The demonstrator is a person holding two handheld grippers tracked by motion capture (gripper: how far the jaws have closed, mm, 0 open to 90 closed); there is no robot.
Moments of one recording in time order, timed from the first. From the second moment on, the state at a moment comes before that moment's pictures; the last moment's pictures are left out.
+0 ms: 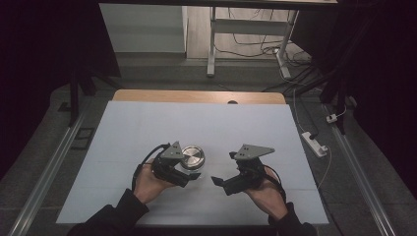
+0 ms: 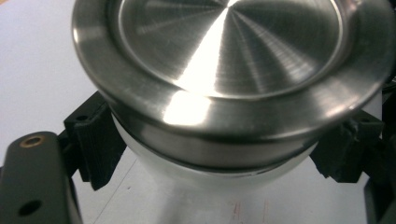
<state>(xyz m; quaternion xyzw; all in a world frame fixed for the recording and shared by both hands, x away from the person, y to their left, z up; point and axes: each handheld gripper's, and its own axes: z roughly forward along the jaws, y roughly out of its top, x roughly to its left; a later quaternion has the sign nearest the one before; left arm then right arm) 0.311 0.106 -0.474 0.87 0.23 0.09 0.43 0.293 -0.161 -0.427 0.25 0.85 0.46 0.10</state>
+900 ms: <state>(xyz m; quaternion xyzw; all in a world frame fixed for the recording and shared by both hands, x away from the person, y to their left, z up) 0.313 0.101 -0.478 0.87 0.23 0.09 0.41 0.321 -0.084 -0.421 0.22 0.87 0.43 0.10</state>
